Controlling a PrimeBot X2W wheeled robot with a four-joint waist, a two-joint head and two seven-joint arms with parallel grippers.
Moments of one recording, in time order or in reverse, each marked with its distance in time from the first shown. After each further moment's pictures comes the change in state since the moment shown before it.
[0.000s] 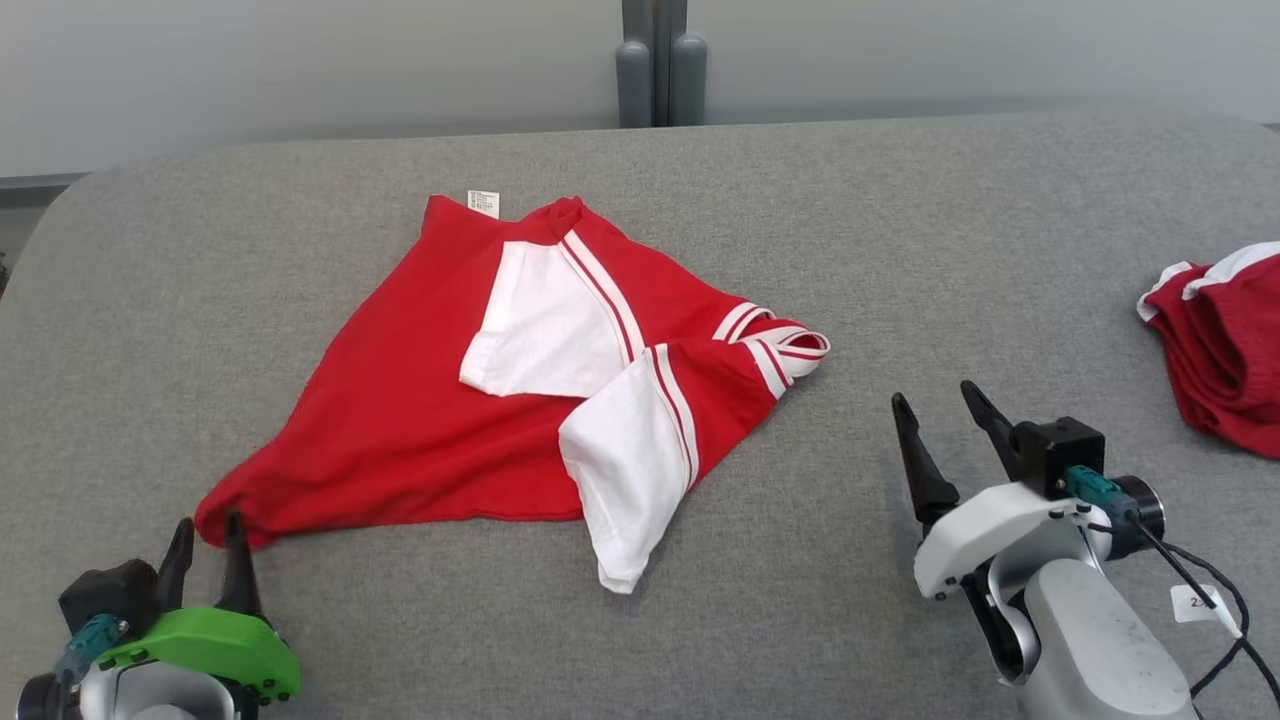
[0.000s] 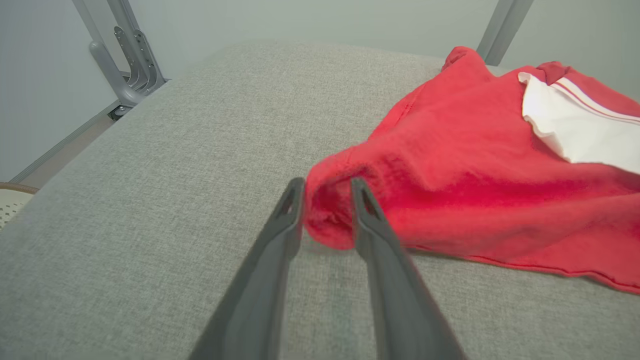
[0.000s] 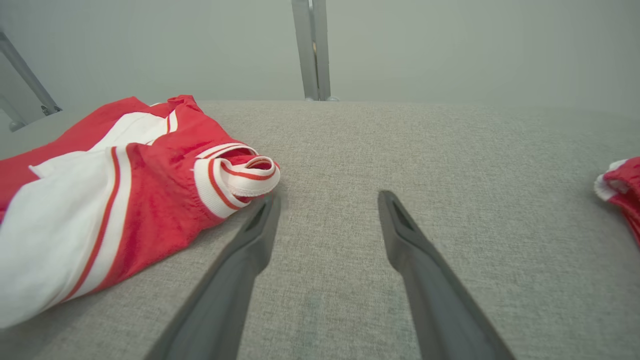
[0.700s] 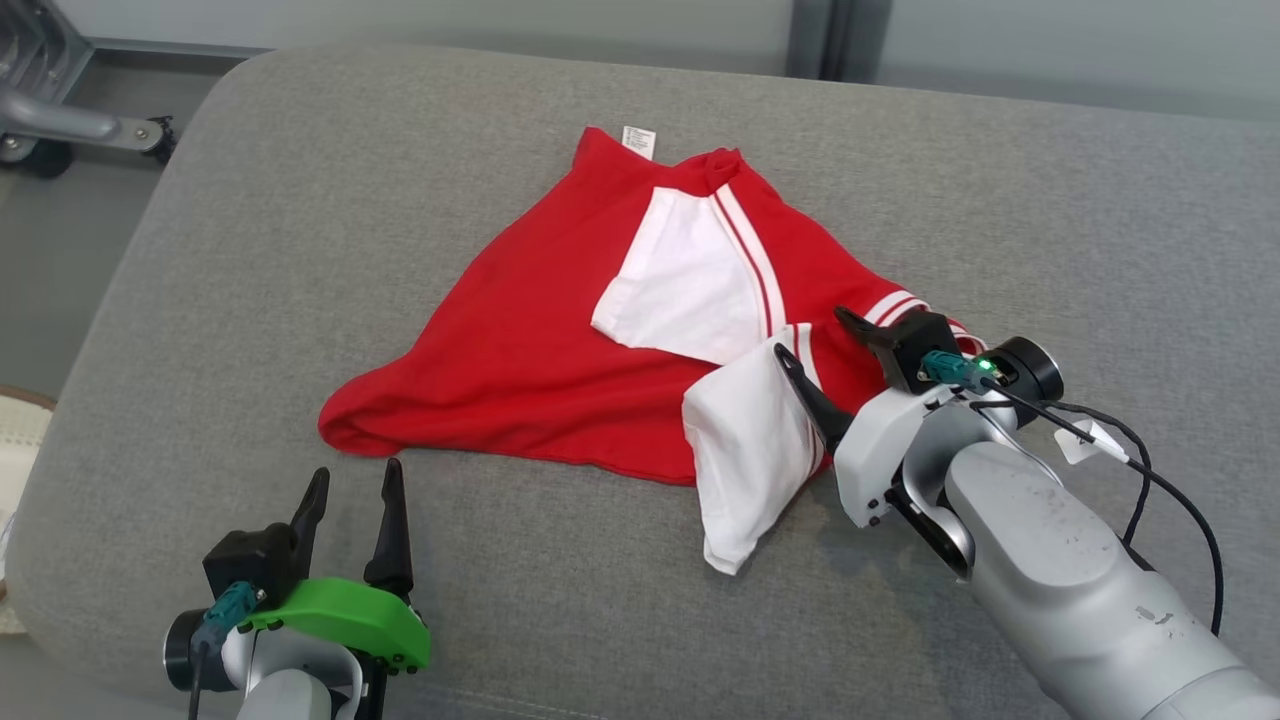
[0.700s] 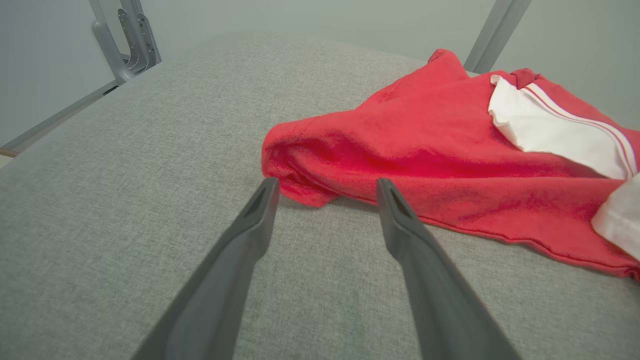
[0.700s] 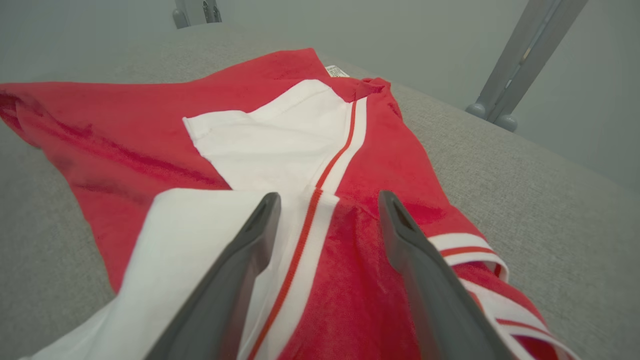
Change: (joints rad) left arm -0.007 -0.199 -0.006 -0.091 0.136 -0.056 0.000; right arm -0.321 -0.080 0.444 0.161 0.108 0.000 0.095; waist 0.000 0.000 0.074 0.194
